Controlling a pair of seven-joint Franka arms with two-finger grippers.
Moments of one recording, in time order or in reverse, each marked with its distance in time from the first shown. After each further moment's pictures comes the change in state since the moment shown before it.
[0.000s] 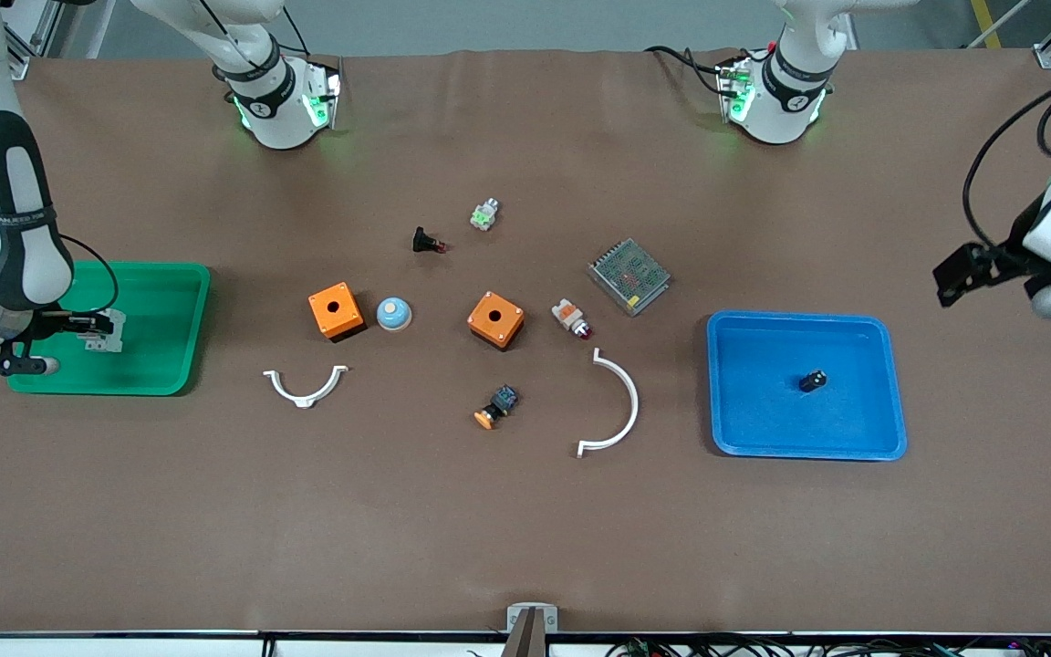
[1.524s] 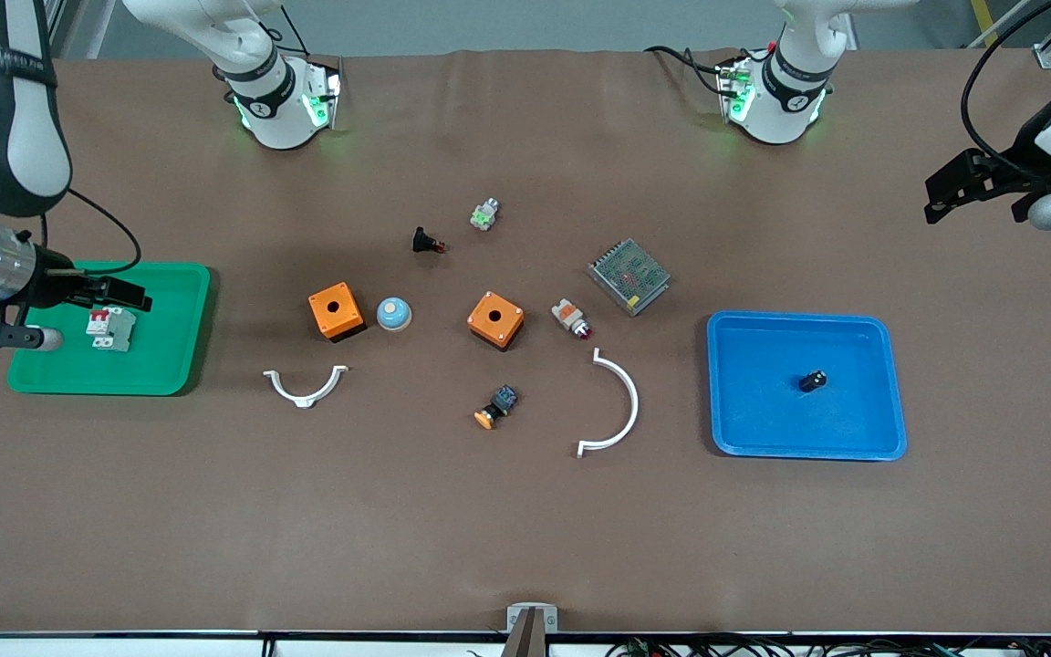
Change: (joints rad) left arm 0.005 -0.070 -0.028 0.048 -0.100 -0.206 0.026; right arm 0.305 -0.421 0.023 0.042 0.002 -0.361 0.392
